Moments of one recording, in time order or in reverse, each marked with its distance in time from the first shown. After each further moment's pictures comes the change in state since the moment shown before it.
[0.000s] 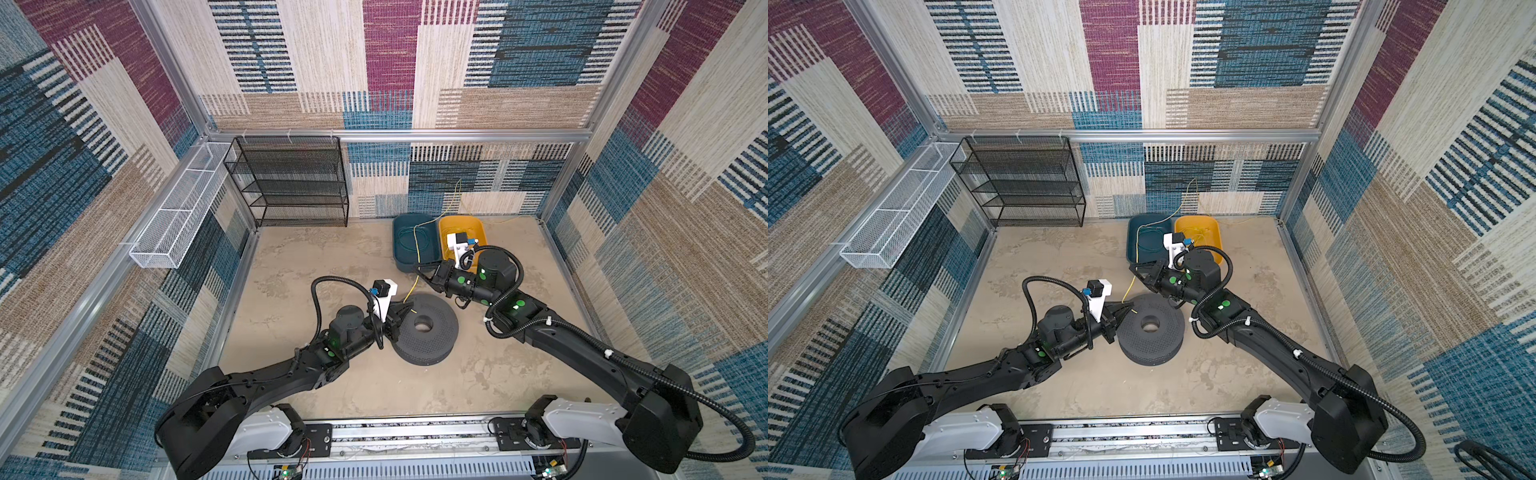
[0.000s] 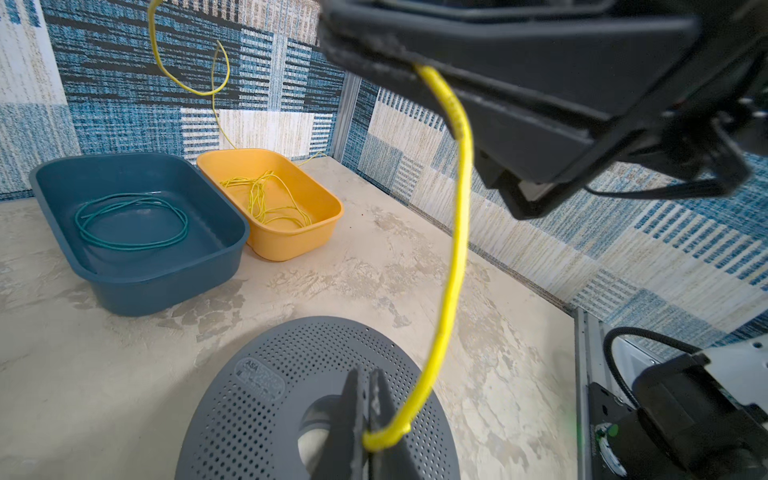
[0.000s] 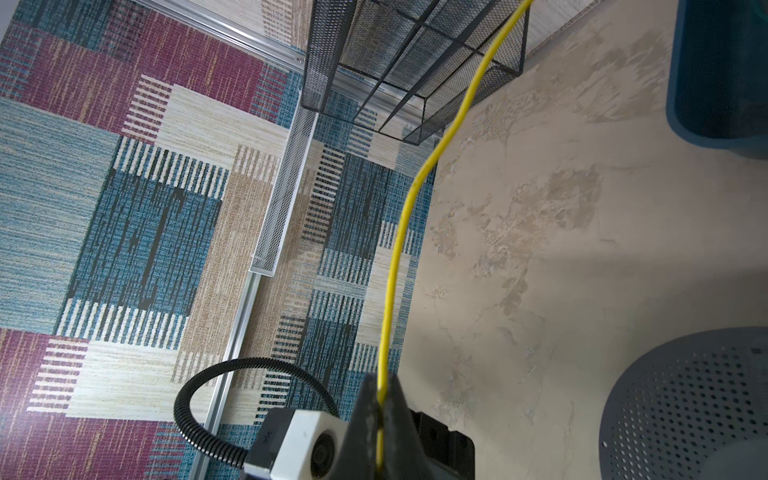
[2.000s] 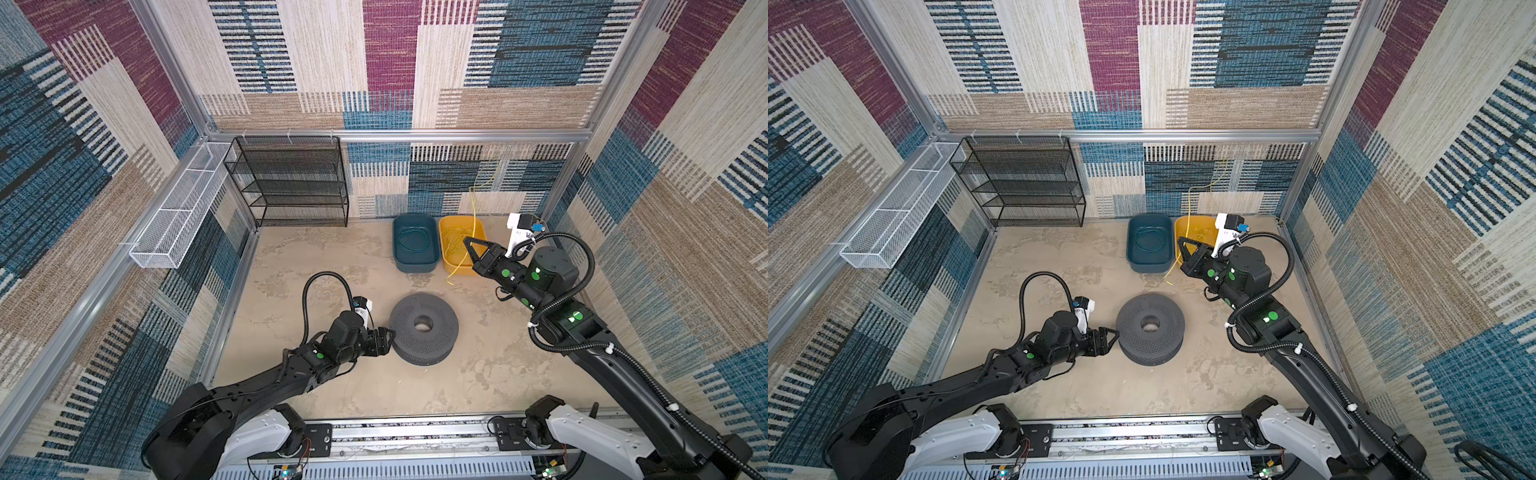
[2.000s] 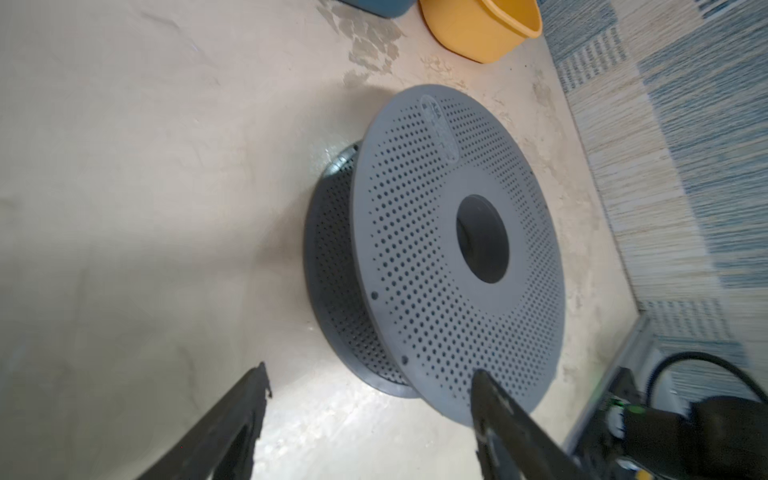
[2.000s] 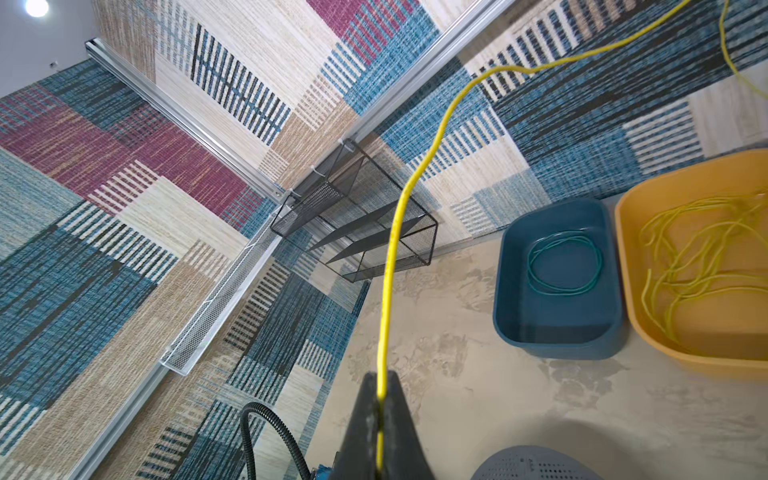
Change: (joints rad) left arm 0.083 -0.055 -0.047 -0.532 -0.035 -0.410; right arm -0.121 -0.287 0.074 -0.256 0.318 -0.361
